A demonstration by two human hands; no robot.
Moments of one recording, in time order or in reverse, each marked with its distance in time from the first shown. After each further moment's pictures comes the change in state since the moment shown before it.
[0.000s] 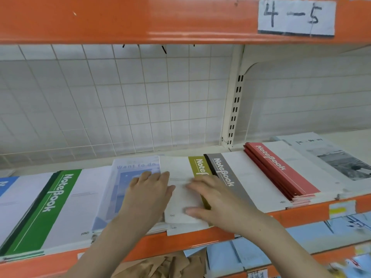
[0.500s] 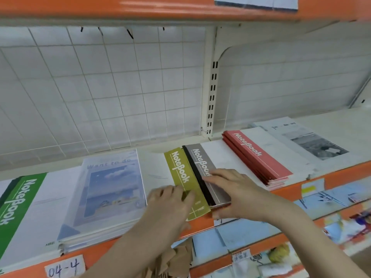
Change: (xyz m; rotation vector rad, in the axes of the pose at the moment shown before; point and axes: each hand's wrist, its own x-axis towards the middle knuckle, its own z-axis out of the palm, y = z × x) left_hand -0.010 0.074 0.009 0.085 -0.296 0.390; right_hand -0.048 0.060 -0.028 -0.083 -0.178 0.196
